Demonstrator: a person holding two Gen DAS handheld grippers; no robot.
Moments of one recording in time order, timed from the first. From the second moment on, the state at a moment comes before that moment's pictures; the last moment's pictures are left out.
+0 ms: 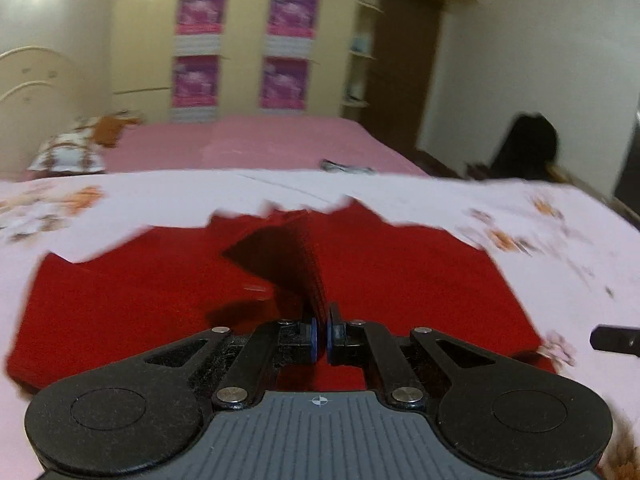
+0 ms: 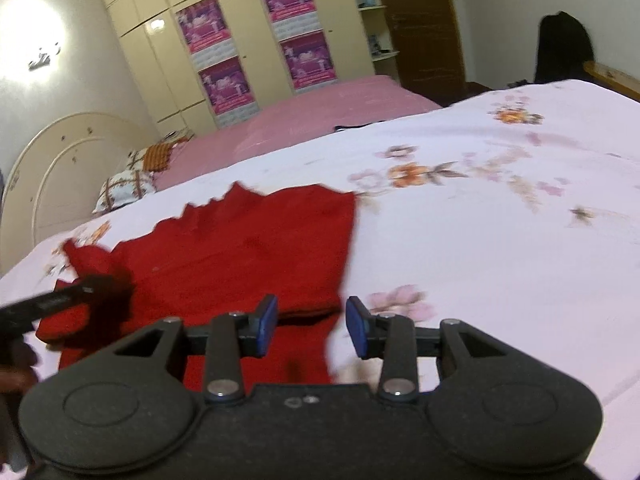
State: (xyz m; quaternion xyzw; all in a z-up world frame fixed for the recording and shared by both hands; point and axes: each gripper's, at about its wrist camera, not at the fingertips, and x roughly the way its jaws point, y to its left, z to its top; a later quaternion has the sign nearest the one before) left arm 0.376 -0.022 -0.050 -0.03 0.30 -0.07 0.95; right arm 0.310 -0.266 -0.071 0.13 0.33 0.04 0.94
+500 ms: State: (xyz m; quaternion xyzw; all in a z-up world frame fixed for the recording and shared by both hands) left arm 0.301 0.002 -0.027 -0.02 0.27 -0.05 0.96; right arm 0.346 -0.278 -0.089 0.25 0.34 0.15 0.89
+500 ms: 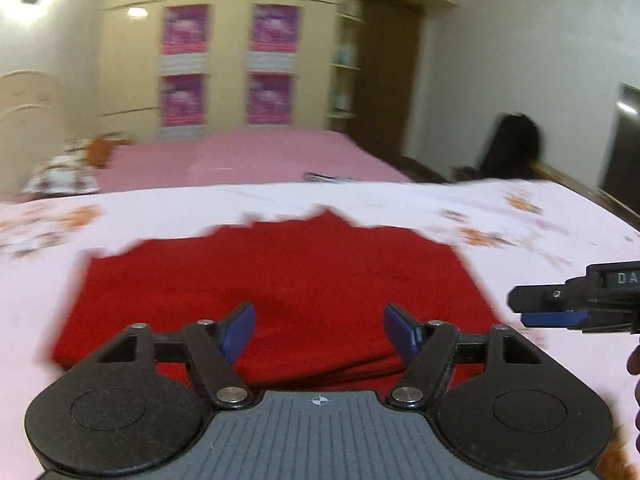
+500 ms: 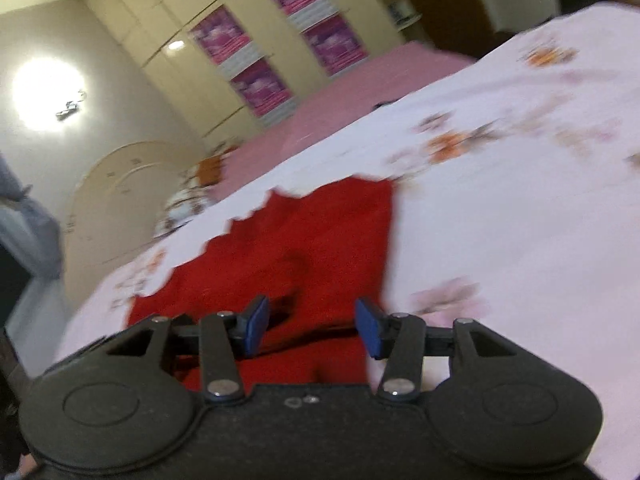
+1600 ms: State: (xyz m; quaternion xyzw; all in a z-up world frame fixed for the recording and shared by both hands) left arm 0.330 0.108 -0.083 0.04 0.34 0.00 0.94; right arm 0.376 -0.237 -0.115 0.16 0.34 0.10 0.92
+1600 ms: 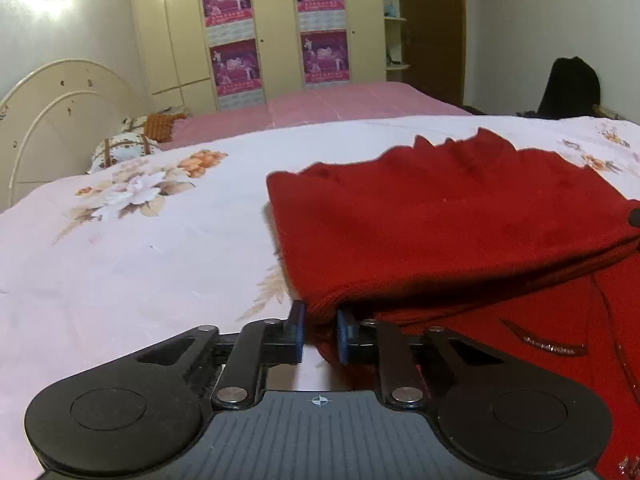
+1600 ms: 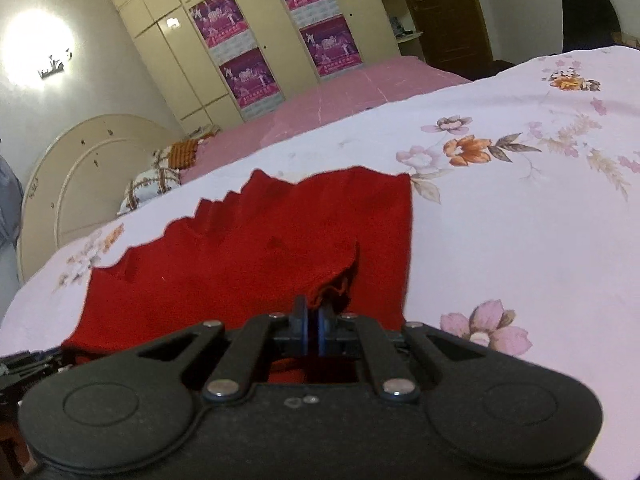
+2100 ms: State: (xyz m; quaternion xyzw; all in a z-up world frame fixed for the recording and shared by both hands) left arm 0.303 0.124 -0.074 0.05 0.33 0.00 0.94; right arm 0.370 -0.255 -0.116 0.15 0.35 0.08 0.92
